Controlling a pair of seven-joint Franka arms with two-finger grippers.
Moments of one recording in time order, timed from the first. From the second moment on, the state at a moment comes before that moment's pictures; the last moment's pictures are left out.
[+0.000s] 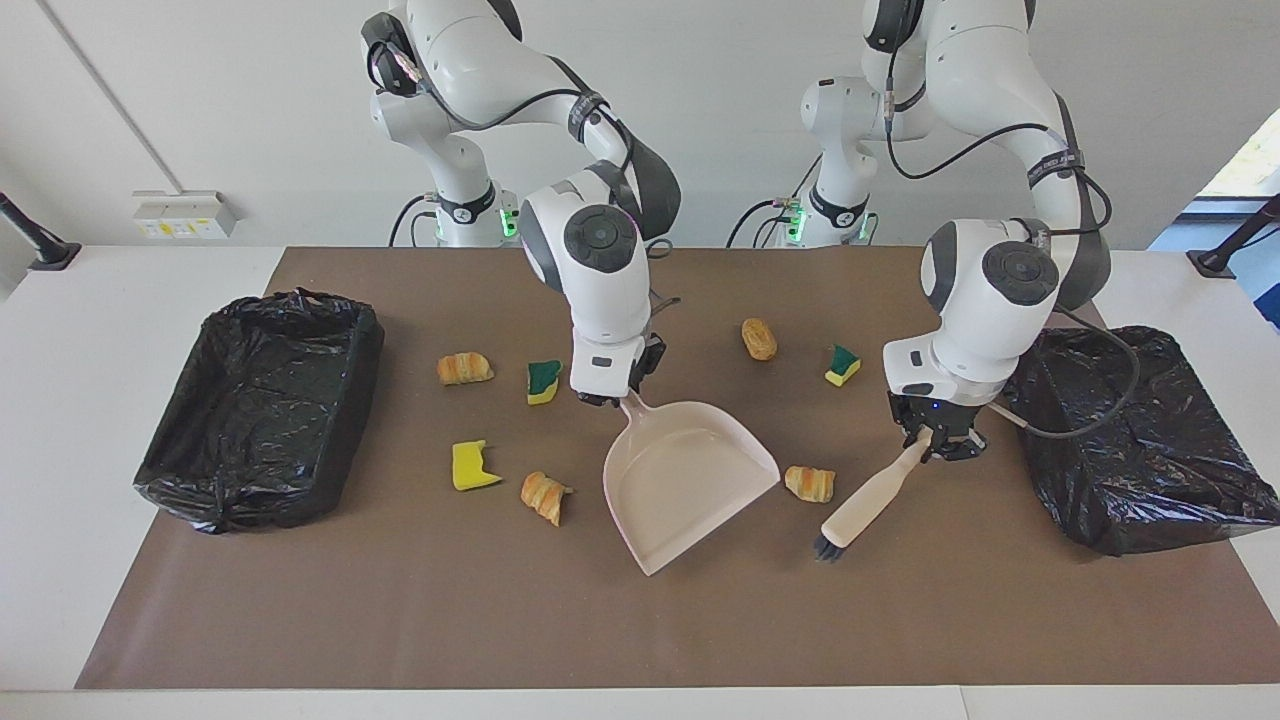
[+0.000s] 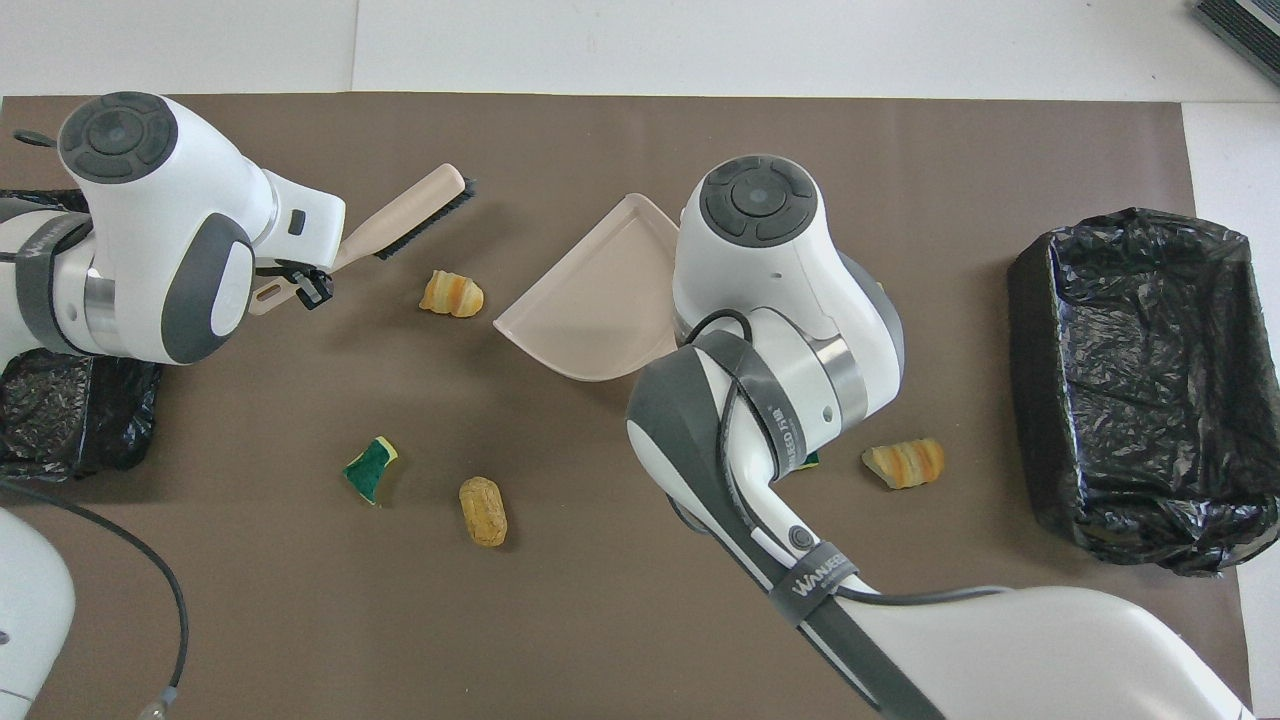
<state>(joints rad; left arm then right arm) -0.17 0.39 -0.01 -1.64 0.10 2.06 0.81 0.39 0.41 0.14 -1.52 0.00 1.76 -0.34</state>
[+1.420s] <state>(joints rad) -0.23 -0.05 -0.06 -2.16 0.10 1.83 0.51 0.55 0.10 0.14 -2.08 -0.01 1.98 -0.59</state>
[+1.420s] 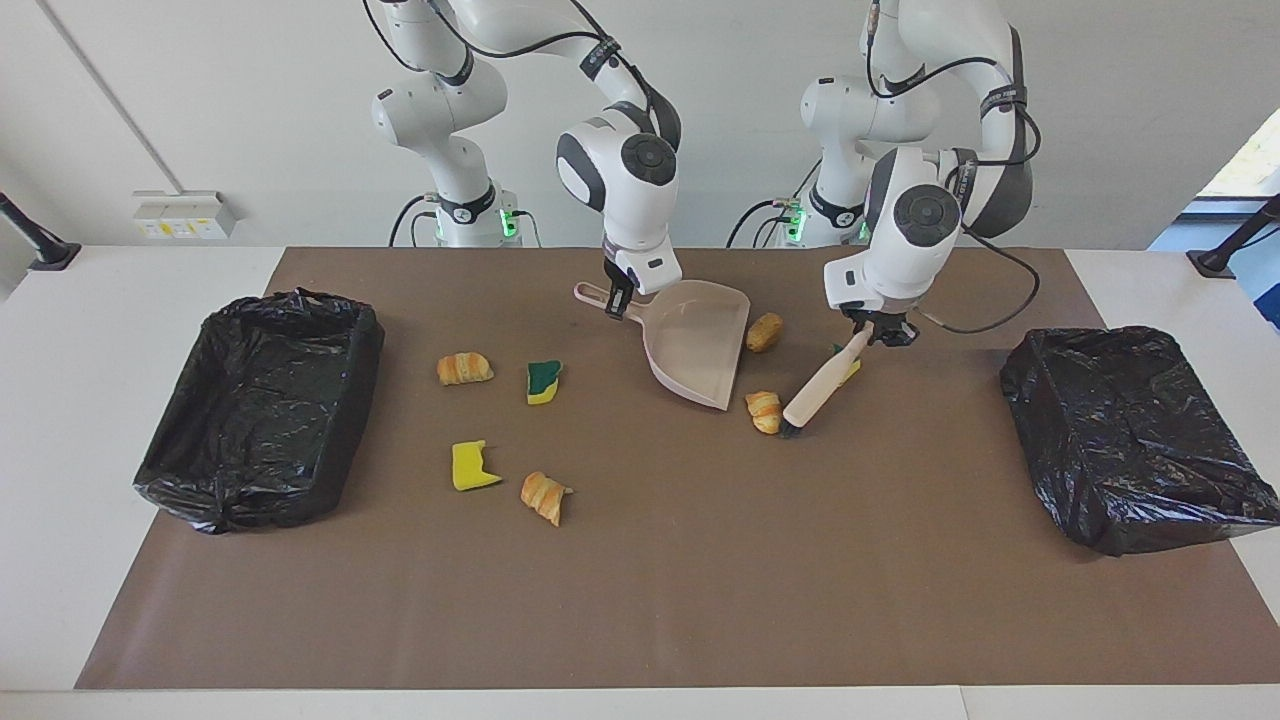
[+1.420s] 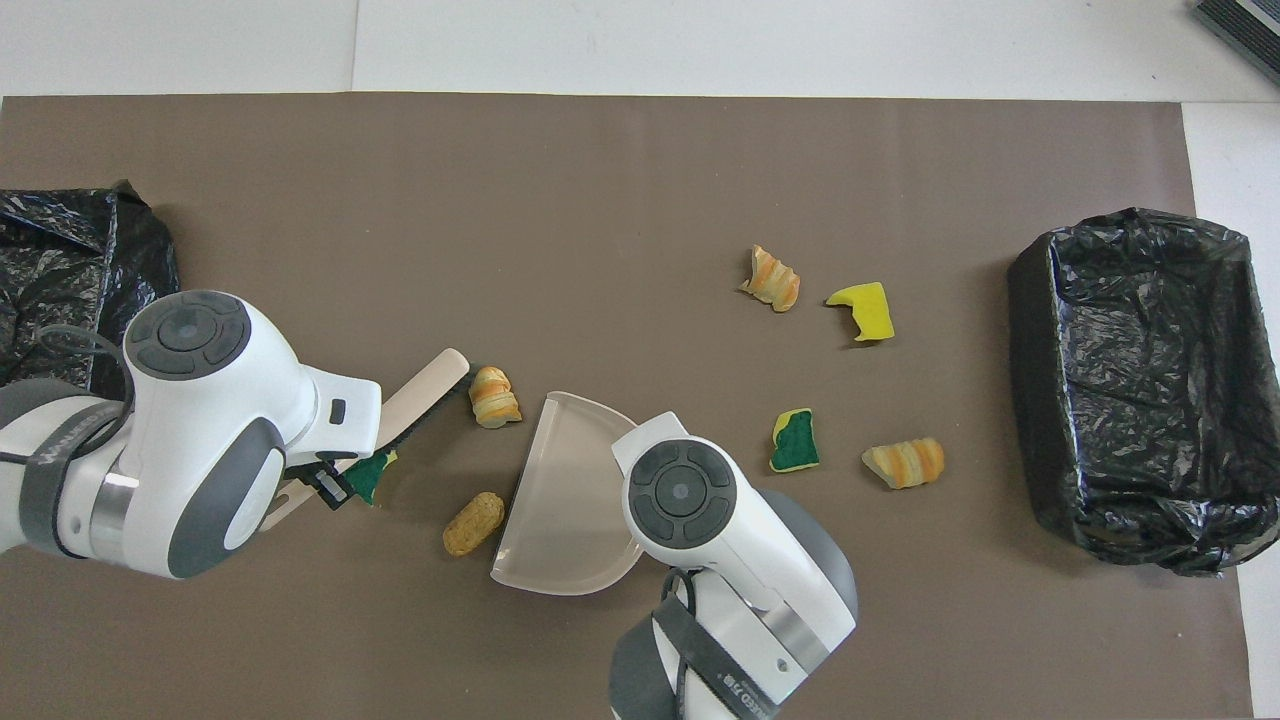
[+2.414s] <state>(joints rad) -0.05 -0.30 -0.05 -2.45 0.08 1.85 -0.07 0.49 0.11 0.14 -2.12 -0.04 2.10 -0.82</state>
